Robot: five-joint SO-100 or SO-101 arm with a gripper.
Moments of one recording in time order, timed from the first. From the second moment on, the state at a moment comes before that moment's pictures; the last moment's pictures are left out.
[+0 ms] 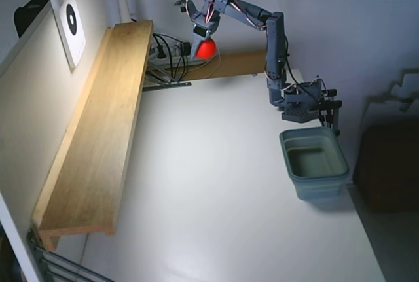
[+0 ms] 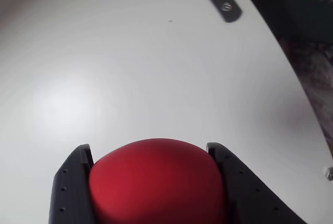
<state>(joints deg) 55.3 88.6 60.3 91.6 -90.2</state>
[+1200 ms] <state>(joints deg) -4.5 88.6 60.0 91.6 -90.2</state>
